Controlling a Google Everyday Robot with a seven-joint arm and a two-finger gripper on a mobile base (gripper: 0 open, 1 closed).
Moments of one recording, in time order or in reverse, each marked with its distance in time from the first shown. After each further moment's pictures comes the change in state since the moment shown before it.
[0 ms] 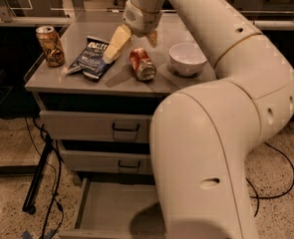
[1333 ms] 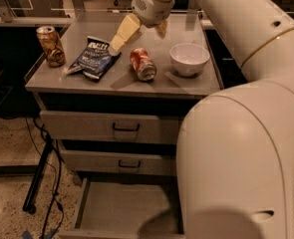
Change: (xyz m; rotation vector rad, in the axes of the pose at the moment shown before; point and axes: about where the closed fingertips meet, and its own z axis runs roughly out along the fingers) arm 0.019 0.007 -0.048 0.034 -0.068 -0.007
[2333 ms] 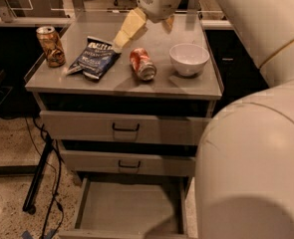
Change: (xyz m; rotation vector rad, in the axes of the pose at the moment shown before) arm 0.014 0.008 -0.028 0.029 -0.013 -0.006
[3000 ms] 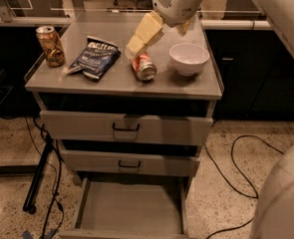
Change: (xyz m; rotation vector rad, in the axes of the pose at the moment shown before) arm 0.046 0.007 -0.026 0.023 -0.023 -0.008
